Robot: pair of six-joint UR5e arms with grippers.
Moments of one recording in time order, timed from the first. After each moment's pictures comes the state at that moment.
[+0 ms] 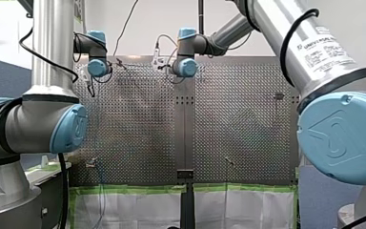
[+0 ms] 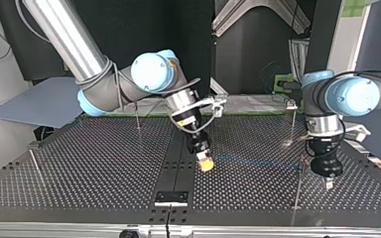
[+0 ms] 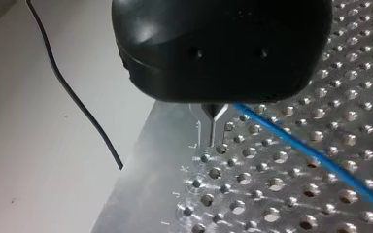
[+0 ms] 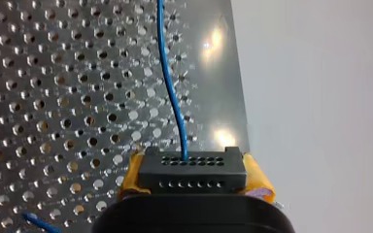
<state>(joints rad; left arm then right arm) 0.12 -1.65 -1.72 -2.66 -1.62 -1.91 2.37 -1.00 1.09 -0.34 1.53 1.63</state>
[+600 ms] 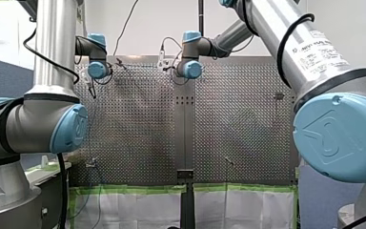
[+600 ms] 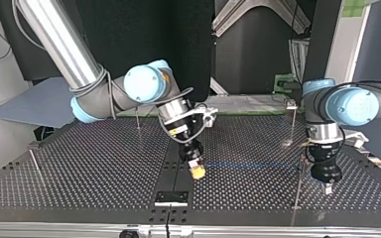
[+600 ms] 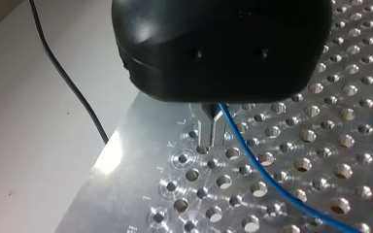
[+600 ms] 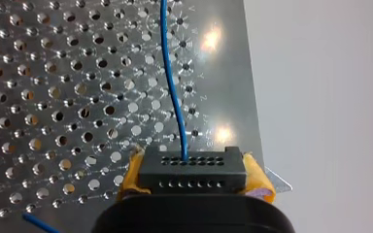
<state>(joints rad) 0.13 -1.70 -1.67 -2.67 -1.60 -1.94 2.33 -0.97 1.05 -0.34 1.50 1.64</state>
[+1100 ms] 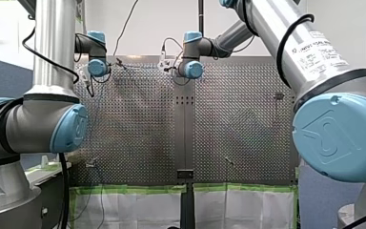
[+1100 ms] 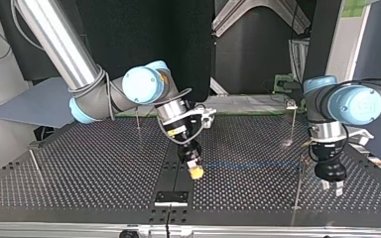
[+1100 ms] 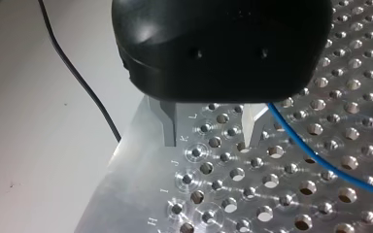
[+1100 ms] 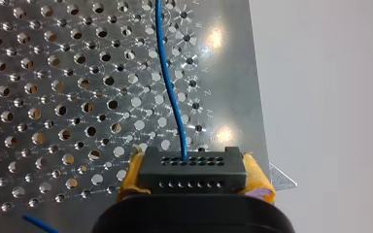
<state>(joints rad) 0.13 -1.68 -1.67 -2.70 -1.64 -1.92 2.33 -0.97 1.05 -0.33 1.49 1.64</state>
